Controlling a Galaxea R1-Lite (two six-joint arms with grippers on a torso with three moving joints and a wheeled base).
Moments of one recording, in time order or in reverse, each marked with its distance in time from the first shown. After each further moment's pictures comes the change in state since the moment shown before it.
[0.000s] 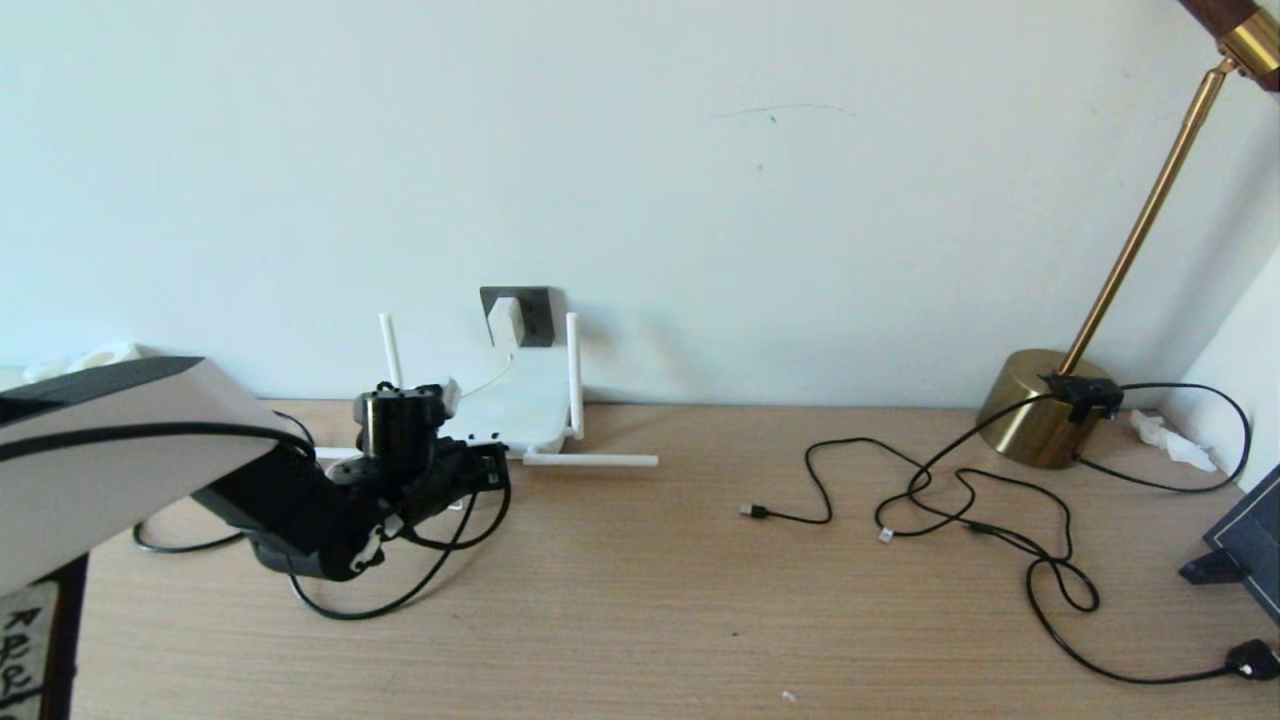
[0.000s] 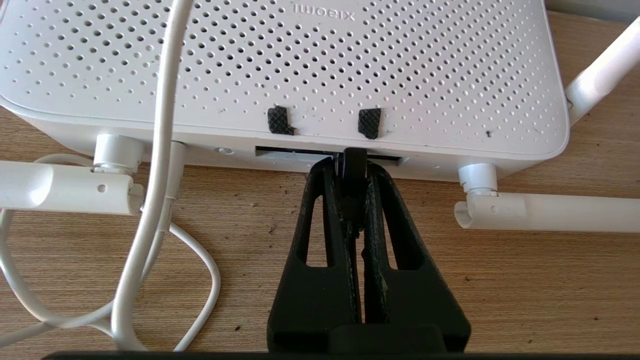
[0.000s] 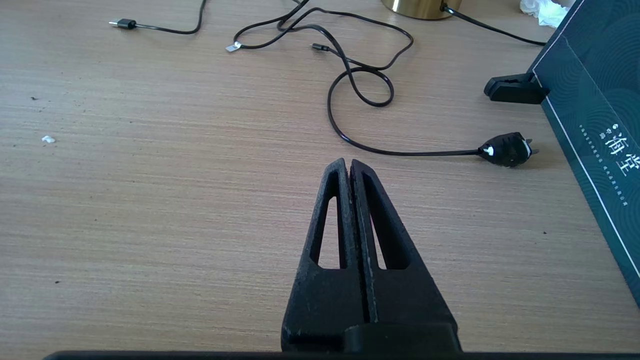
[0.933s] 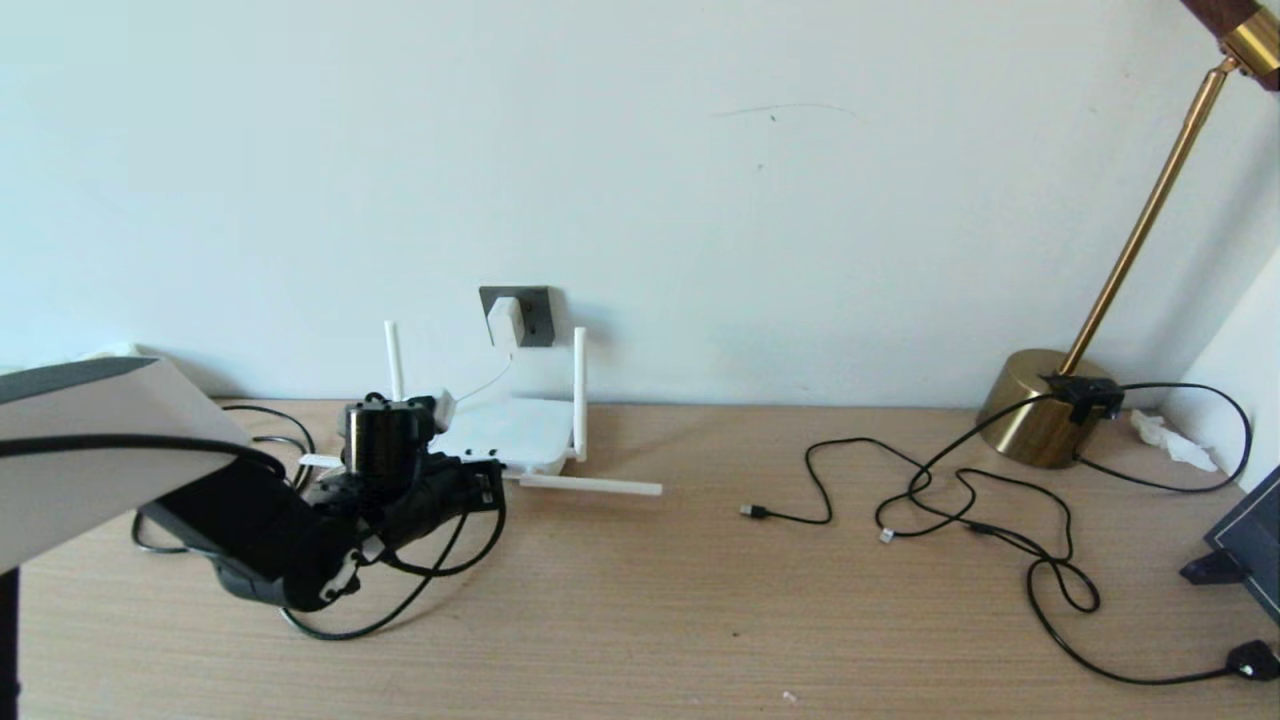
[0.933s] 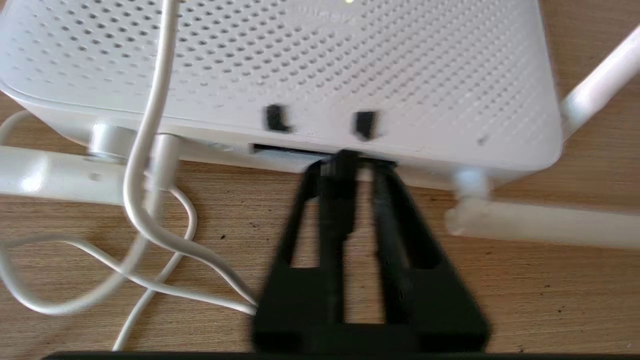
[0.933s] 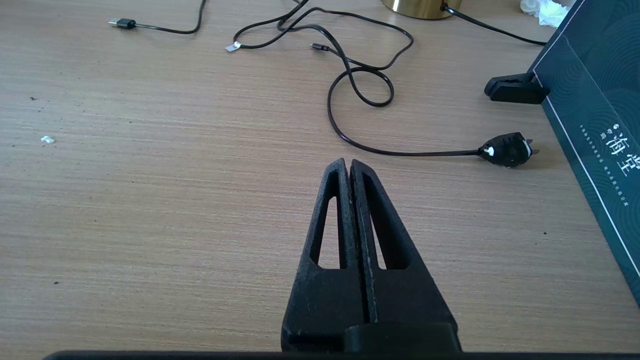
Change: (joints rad) left arm -0.022 -0.090 0.134 -0.003 0.000 0.000; right arm 0.000 0.000 0.000 0.000 0.000 0.000
